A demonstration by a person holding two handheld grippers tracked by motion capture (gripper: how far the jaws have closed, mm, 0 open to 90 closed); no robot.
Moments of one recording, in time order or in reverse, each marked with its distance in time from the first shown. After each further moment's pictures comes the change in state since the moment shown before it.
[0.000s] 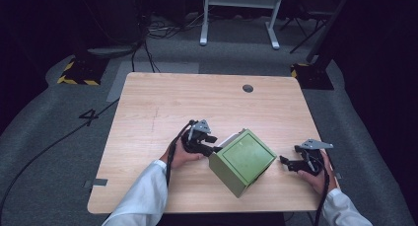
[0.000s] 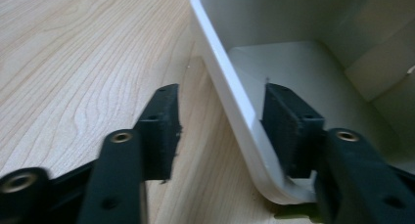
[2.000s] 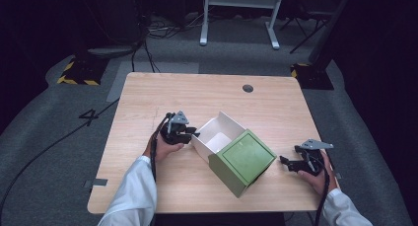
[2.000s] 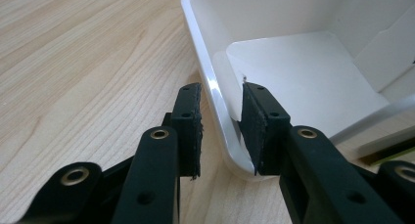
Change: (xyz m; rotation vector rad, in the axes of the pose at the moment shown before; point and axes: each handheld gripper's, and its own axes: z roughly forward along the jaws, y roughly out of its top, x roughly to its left) left arm 0.040 -0.027 -0.045 -0.025 0.203 -0.048; right arm 0.000 0.000 0.000 -0.001 0.001 0.000
